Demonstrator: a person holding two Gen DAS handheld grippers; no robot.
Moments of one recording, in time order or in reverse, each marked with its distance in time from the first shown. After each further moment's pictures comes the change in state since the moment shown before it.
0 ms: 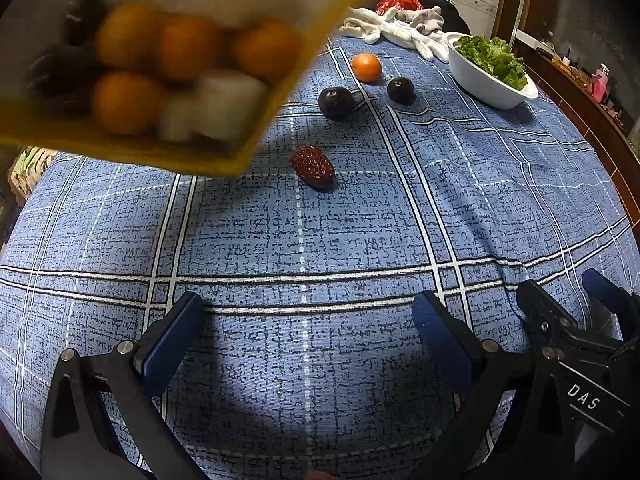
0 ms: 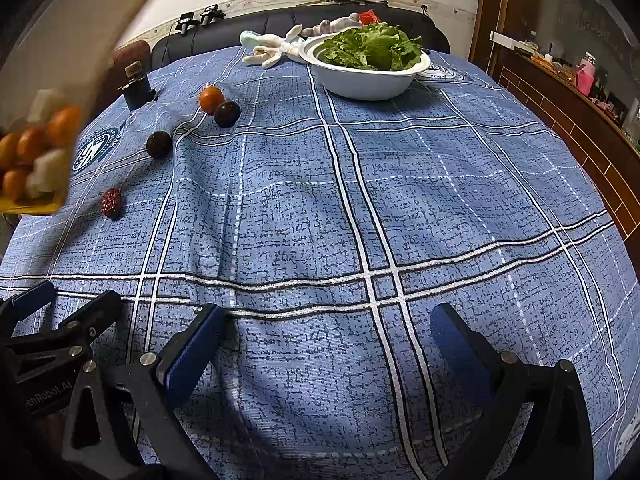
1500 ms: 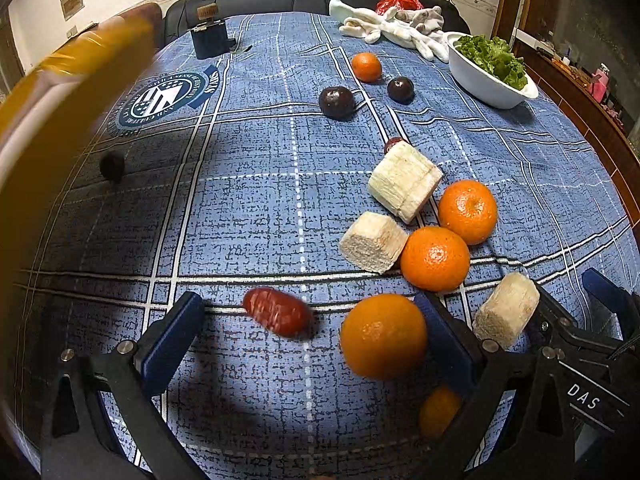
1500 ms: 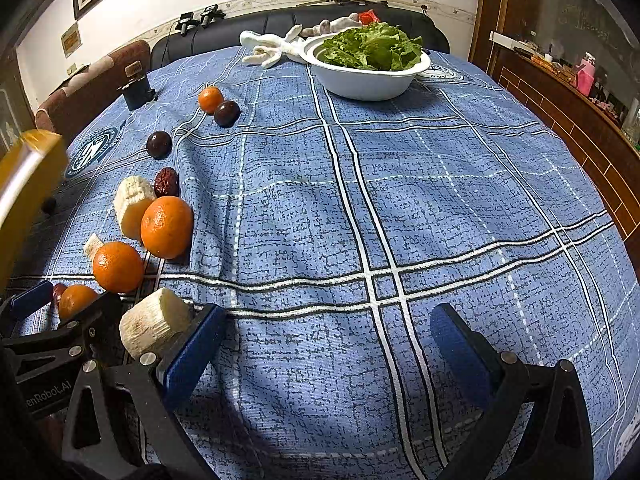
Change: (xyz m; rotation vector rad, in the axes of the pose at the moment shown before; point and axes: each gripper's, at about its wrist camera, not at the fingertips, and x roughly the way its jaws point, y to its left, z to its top) left arm 0.000 -0.001 -0.001 0.001 0.002 -0.001; right arm 0.000 0.001 0.001 0.001 -0.002 0.000
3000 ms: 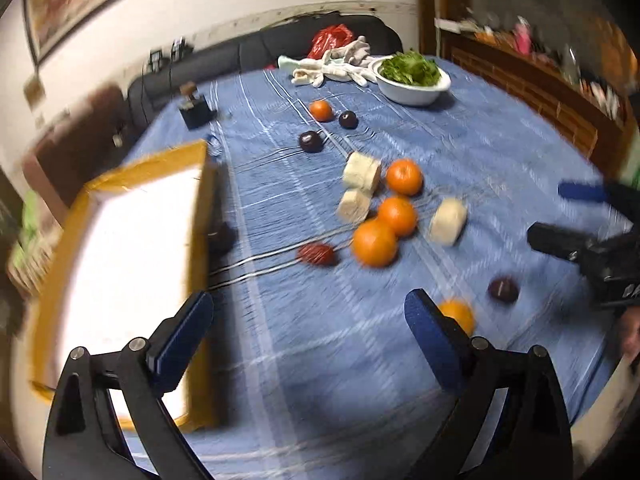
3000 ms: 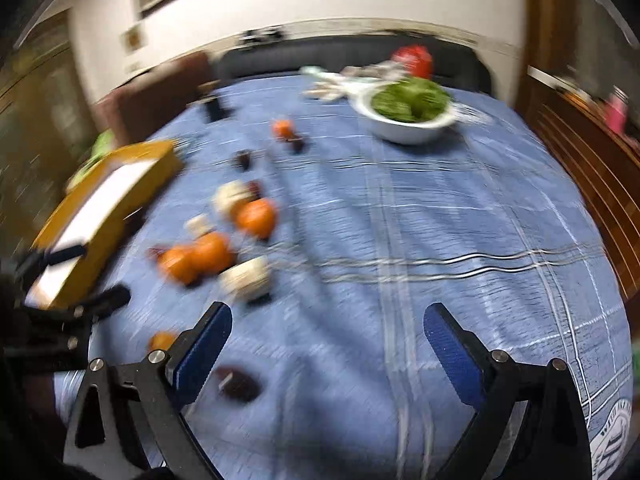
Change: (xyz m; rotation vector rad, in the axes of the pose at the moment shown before) left arm -0.106 0.029 -0.062 0.312 -0.169 -0.025; right arm -0.092 -0.006 -0.030 -0.154 -0.091 0.207
